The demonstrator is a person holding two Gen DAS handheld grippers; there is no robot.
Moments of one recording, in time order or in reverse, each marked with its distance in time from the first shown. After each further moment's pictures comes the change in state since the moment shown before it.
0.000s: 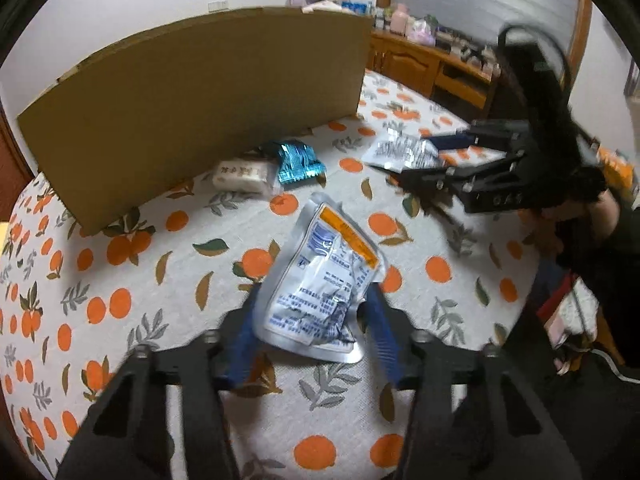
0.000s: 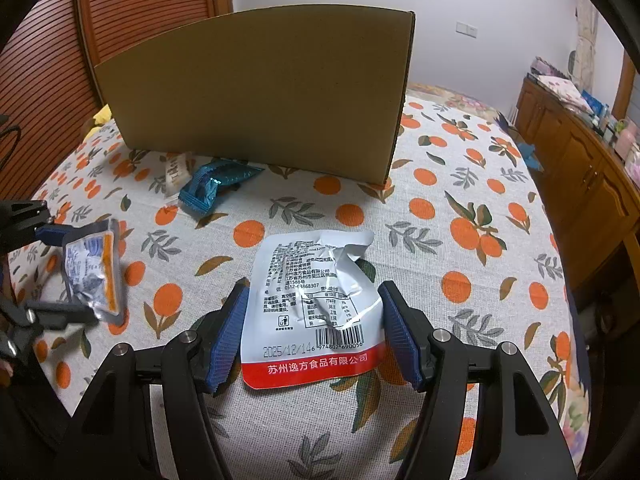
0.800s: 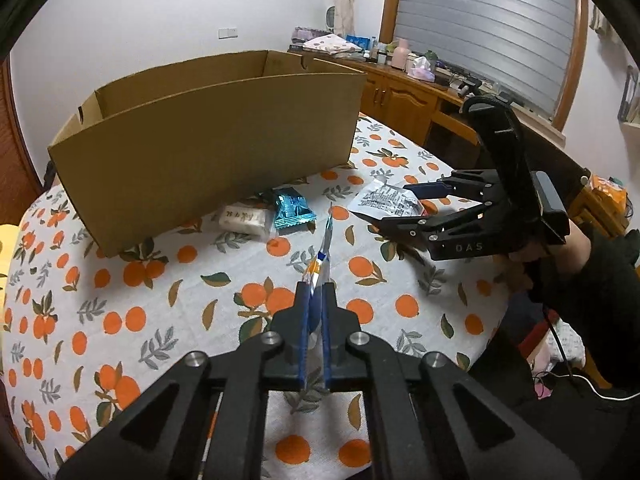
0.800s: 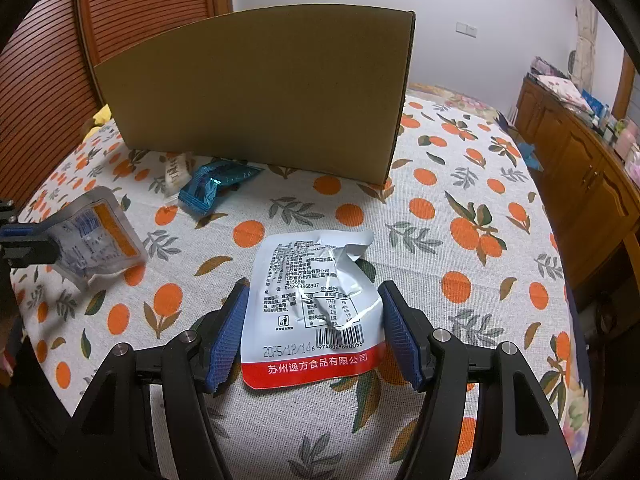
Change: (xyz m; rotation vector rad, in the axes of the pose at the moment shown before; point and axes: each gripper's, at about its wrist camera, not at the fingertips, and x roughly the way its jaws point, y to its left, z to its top) left arm -0.035 -0.009 0.009 -0.022 -0.119 0.000; right arm 0.001 0.000 0.000 -0.002 0.002 -0.002
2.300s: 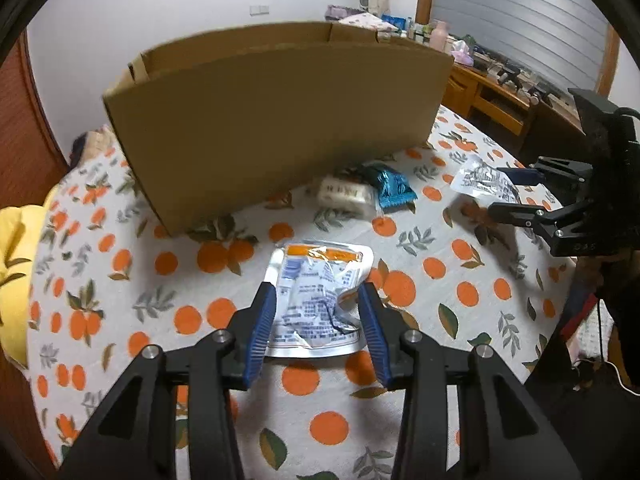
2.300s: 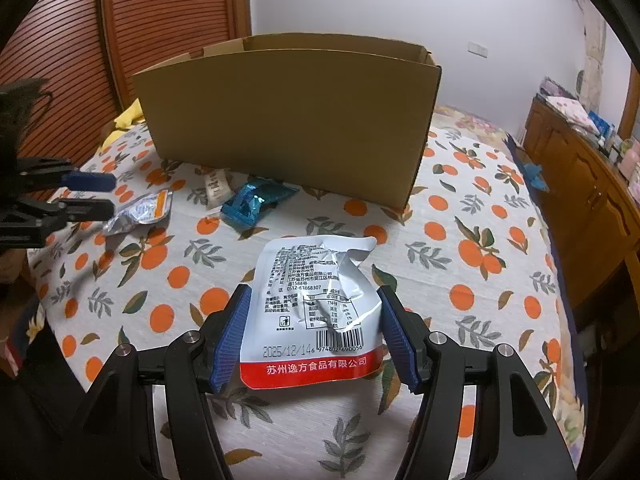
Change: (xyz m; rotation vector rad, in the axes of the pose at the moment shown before) left arm 0.018 0.067 -0.005 -0.041 0.096 0.095; right arm -0.024 0.019 0.001 -0.048 -0.054 0.024
